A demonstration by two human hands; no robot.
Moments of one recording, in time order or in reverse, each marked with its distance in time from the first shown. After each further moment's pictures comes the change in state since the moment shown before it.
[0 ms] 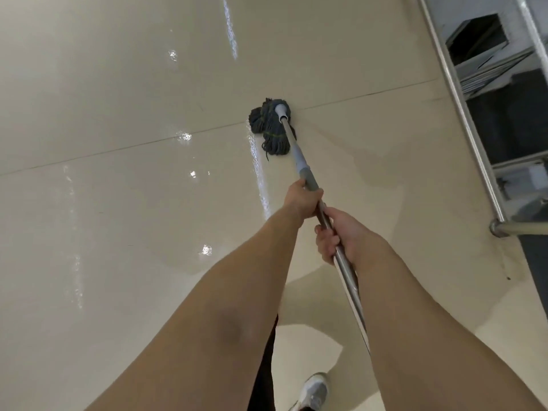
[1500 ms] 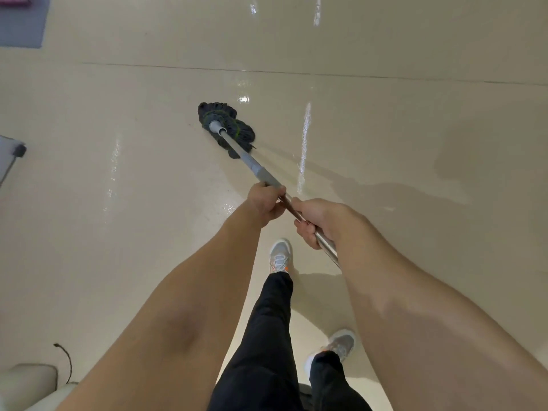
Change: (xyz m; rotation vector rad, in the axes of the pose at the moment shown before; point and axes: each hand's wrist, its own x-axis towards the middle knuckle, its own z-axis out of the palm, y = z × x) left_hand -0.155 -0.229 -0.342 -0.425 0.260 -0.162; right_hand 0.048 0.257 0.268 -0.861 0.144 0.090
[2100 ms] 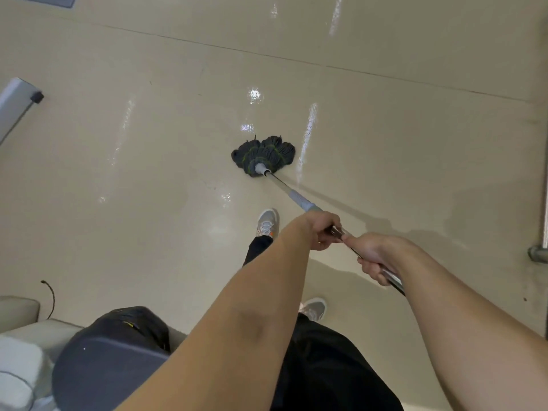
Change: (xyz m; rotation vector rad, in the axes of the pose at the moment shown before) left_hand -0.155 -0.183 0.108 0.105 -0.351 -0.298; right_hand -0.076 0.245 -0.061 -0.495 0.225 0.163
